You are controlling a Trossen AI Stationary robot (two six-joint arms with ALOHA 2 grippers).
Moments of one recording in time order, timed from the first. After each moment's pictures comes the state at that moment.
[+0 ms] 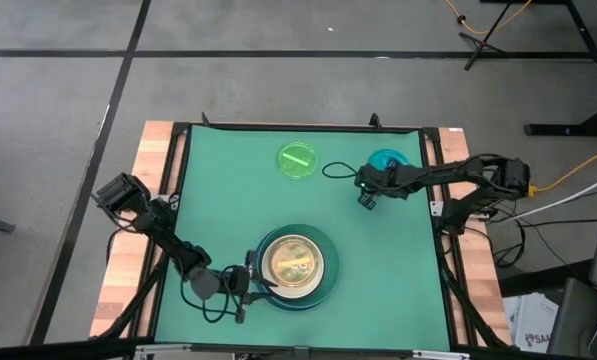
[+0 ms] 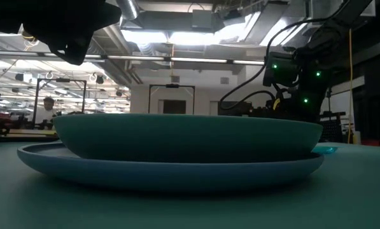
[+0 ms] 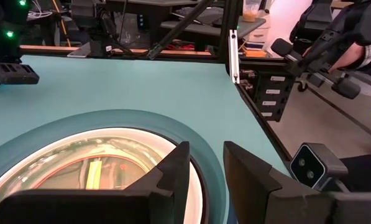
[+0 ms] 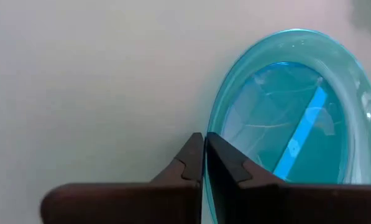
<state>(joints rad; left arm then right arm) -0.74 1.74 0.62 0.91 -0.66 -0.23 -0.30 1.49 0.63 -0.44 0.45 0.27</state>
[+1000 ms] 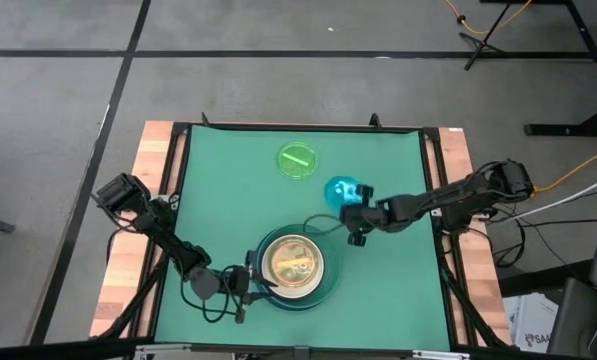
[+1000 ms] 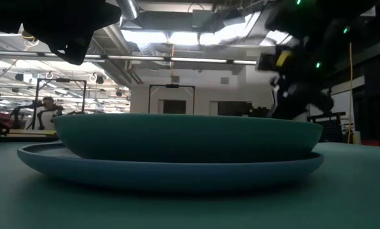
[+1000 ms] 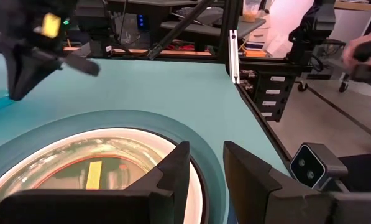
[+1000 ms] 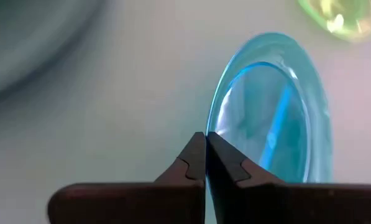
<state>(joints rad) -0.74 1.74 0.62 0.91 -0.66 -0.23 0.16 1.49 0.74 -0.34 0.41 0.12</state>
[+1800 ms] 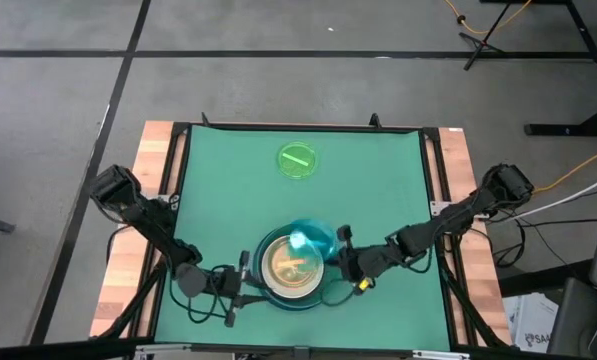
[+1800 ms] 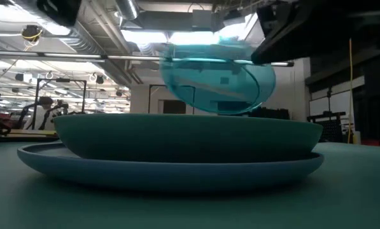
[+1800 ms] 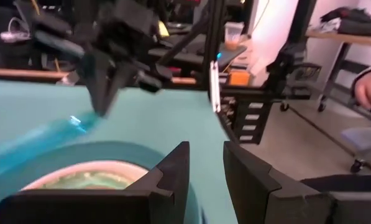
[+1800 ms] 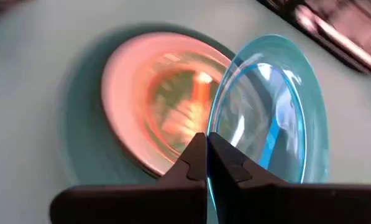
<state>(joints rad) -0.79 1.64 0.62 0.91 -0.66 -0.19 0.52 1.52 0.82 0.06 0.36 -0.23</state>
